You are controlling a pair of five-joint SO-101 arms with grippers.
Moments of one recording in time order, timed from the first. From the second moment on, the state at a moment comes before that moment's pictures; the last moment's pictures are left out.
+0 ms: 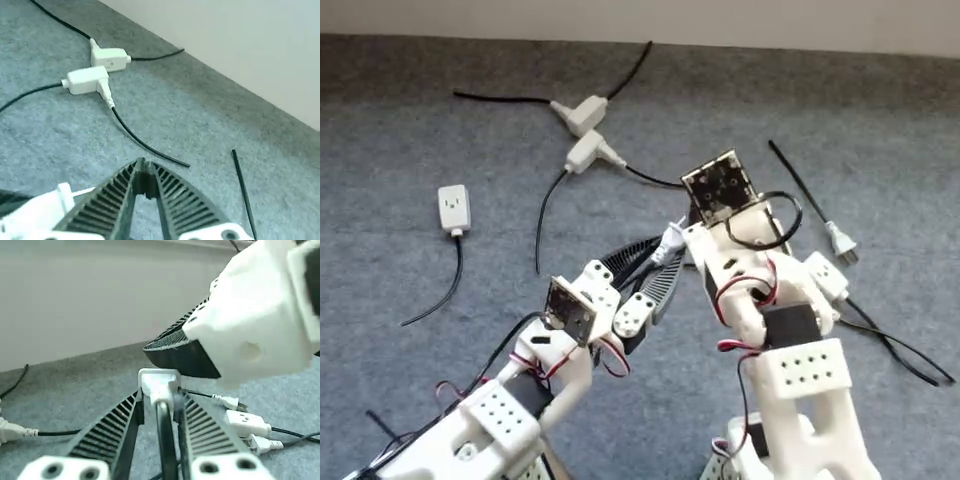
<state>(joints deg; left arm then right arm) 34.1 -62.7 95.1 -27.8 5.6 -14.6 -49.8 56.0 33.8 24.8</state>
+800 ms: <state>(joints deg) 33.7 -63.4 93.8 -17.0 5.8 3.0 -63.2 46.1 54.2 24.9</state>
